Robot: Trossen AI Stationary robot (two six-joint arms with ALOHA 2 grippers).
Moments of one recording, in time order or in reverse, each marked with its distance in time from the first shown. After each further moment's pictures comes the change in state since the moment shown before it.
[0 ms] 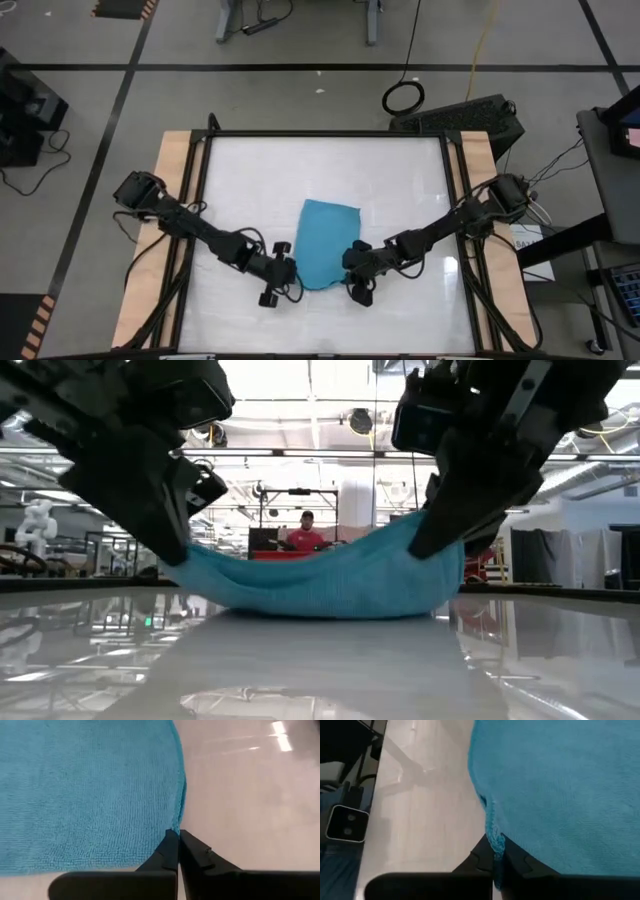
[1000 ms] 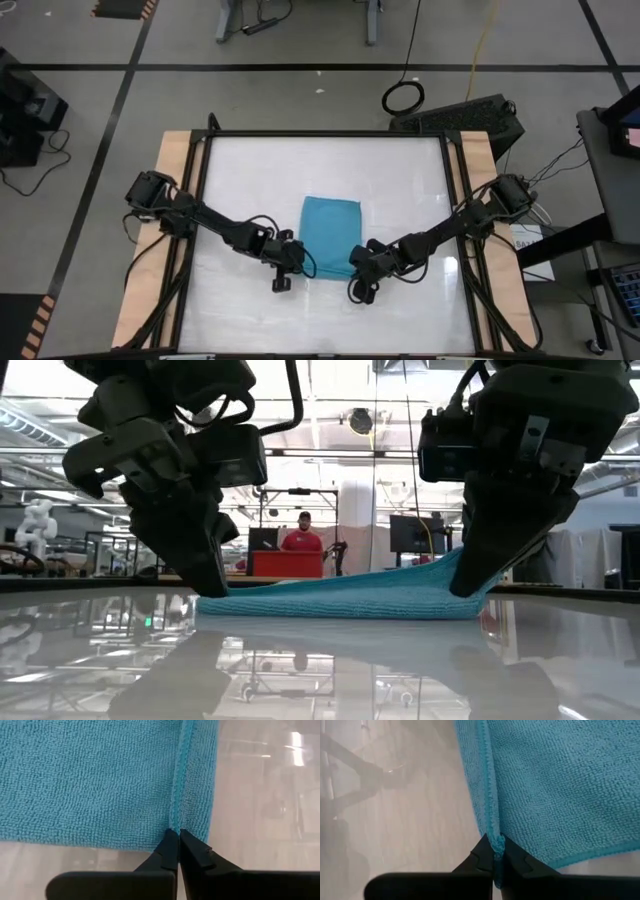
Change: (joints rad) left arm 0.142 0.082 0.003 -0.019 0.060 -0.092; right arm 0.044 -0.011 0.000 -0.207 0.111 0.217
